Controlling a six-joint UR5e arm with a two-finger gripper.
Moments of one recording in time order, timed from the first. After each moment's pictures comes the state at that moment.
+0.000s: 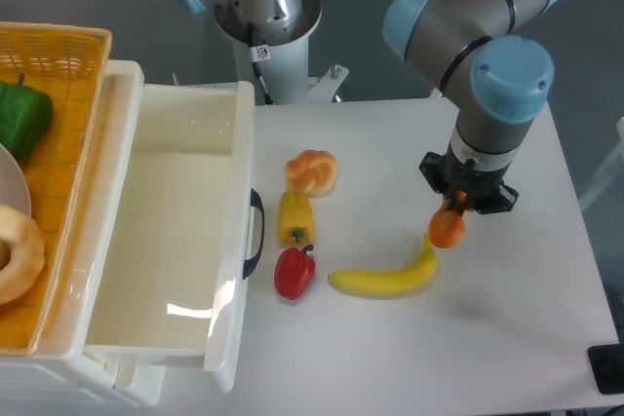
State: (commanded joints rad) arm 2.67 -1.98 -1.36 -1.35 1.61 1.19
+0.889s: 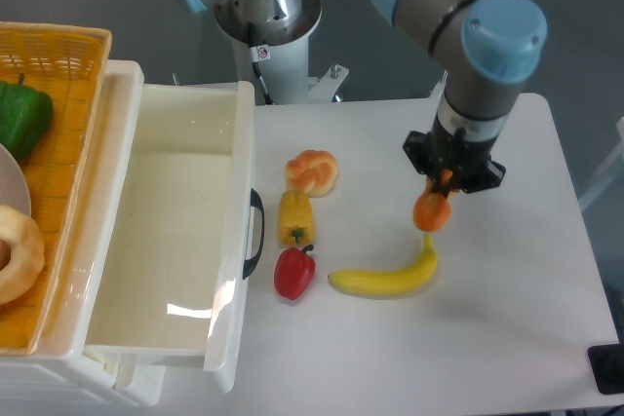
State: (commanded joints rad) arm 2.66 -1.78 -1.37 -1.48 1.47 1.07
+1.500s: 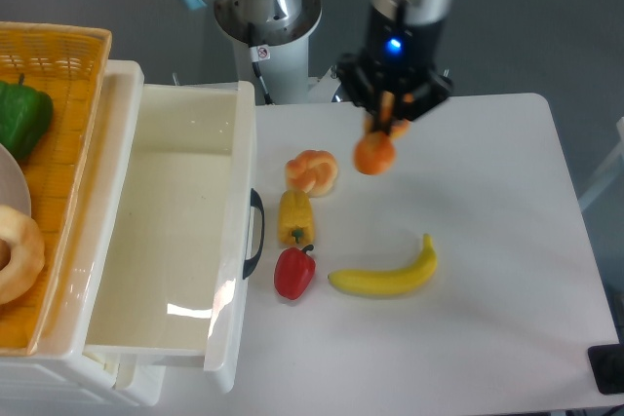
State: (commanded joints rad) arm 2.51 -1.61 -1.35 -1.50 1.36 0.71
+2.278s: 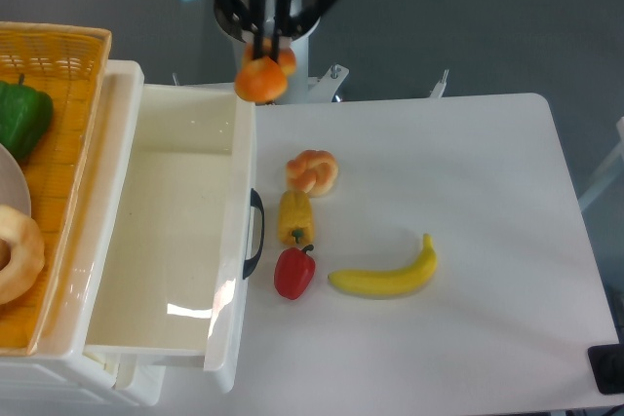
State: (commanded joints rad) arm 2.41 -1.54 -1.27 -1.43 1.23 0.39
